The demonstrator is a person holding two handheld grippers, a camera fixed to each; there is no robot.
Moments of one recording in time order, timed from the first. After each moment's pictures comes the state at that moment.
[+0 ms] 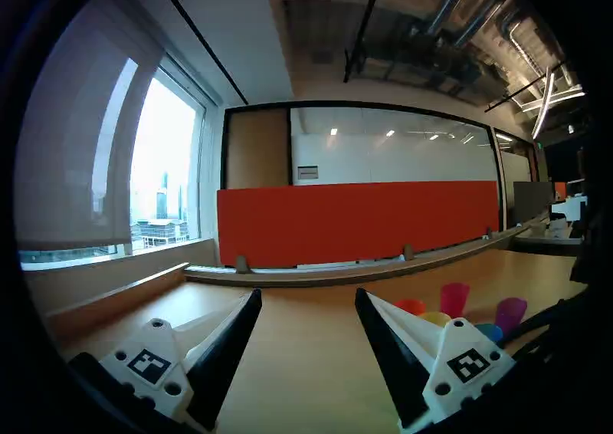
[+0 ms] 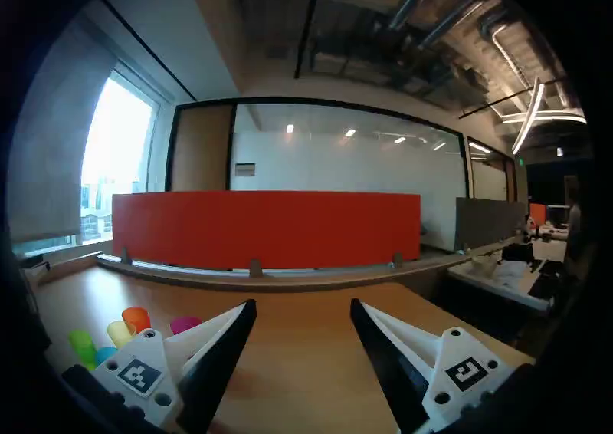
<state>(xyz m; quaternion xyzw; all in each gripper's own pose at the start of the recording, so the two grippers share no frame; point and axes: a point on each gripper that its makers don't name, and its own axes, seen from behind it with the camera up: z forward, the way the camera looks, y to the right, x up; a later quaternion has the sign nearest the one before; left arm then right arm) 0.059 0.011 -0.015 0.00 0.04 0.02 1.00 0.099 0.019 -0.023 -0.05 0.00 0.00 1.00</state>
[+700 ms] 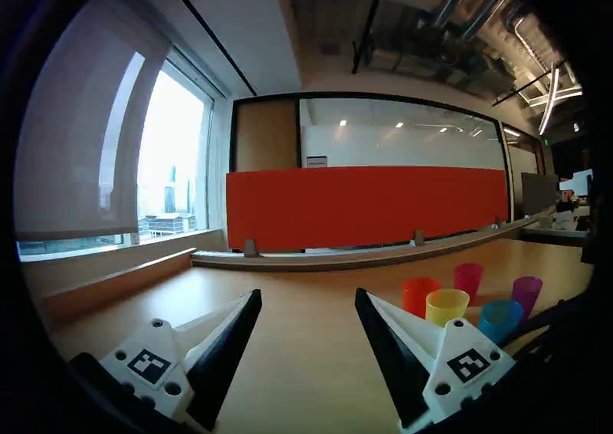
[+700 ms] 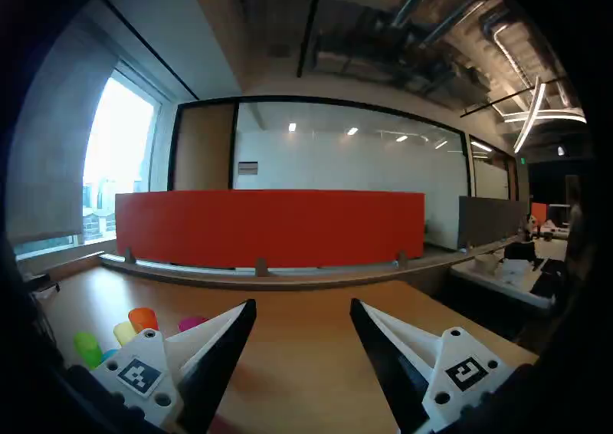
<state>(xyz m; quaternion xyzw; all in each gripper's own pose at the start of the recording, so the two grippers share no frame) 0.015 -0.002 -0.006 0.02 0.03 0.01 1.00 0.099 0.002 -0.026 -0.04 0.00 0.00 1.00</state>
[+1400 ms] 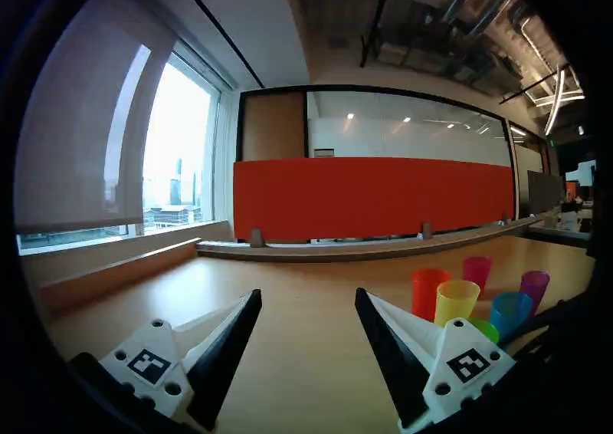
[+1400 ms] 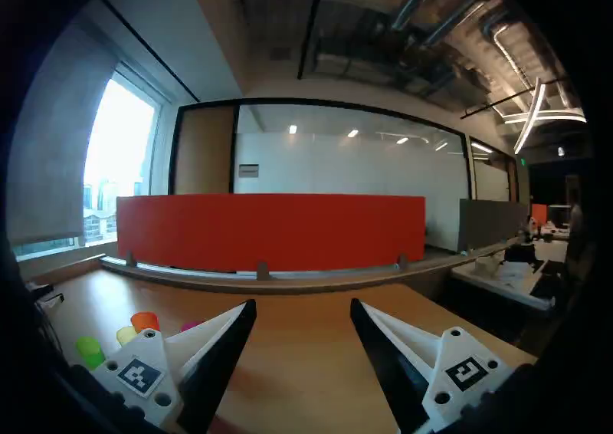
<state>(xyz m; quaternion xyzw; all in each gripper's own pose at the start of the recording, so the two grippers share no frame) -0.003 -0.012 0.000 0.03 0.01 0.01 1.00 0.107 0.000 -0.027 -0.04 0.00 0.00 1.00</state>
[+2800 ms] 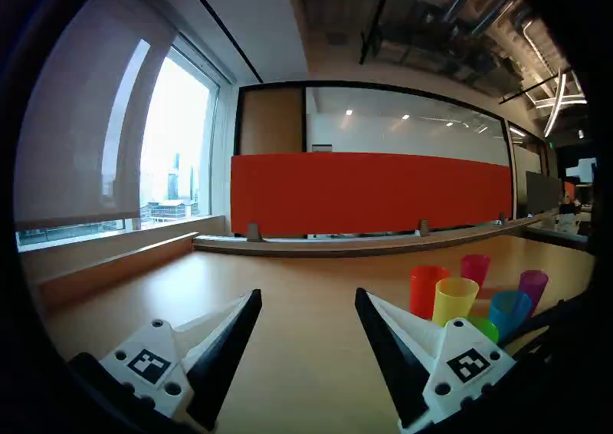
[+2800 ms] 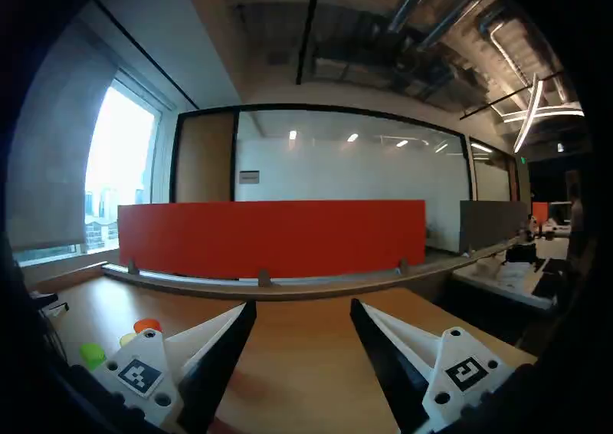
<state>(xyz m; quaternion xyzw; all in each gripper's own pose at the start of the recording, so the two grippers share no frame) -0.007 -0.012 0.002 0.03 0.00 0.00 1.00 0.115 0.006 -0.030 -0.04 0.02 0.01 1.00</state>
